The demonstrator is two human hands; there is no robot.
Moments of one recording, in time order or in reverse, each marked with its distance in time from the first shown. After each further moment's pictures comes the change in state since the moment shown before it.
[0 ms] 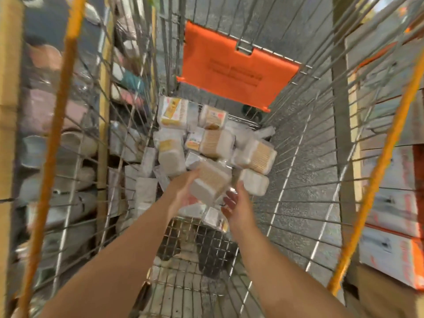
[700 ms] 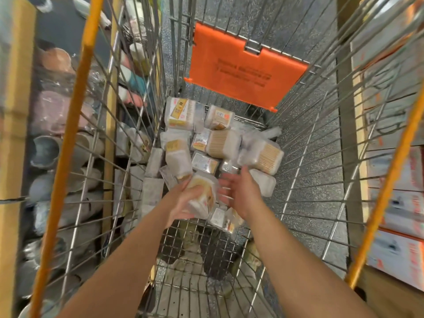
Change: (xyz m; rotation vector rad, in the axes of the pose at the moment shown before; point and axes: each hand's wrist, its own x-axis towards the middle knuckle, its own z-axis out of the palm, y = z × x) left_hand -0.028 -0.014 -0.030 0.173 -0.189 0.078; right_hand 0.007 -0.038 0.028 -0.305 -0.142 0.098
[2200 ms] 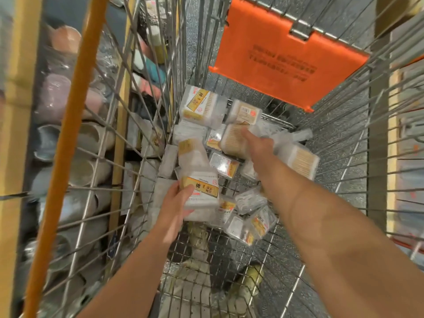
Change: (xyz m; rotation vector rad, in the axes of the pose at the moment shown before) left_hand 0.015 -0.027 -0.033 -0.282 0.297 0.139; right_hand 0.124 -0.072 0.042 -0.283 0.323 -0.217
